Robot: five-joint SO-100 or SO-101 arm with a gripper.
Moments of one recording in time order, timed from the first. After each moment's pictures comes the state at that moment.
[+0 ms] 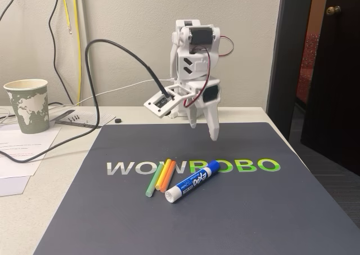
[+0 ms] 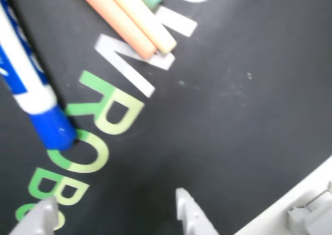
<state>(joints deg) -18.5 57.7 45.4 106.3 -30.1</state>
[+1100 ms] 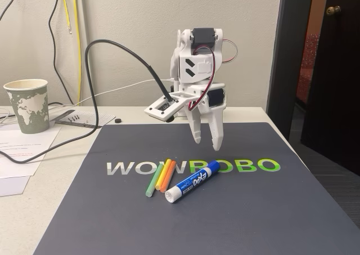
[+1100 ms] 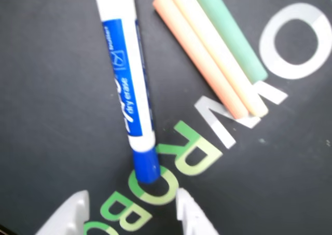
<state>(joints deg) -17.9 36.4 10.8 107.4 -34.5</state>
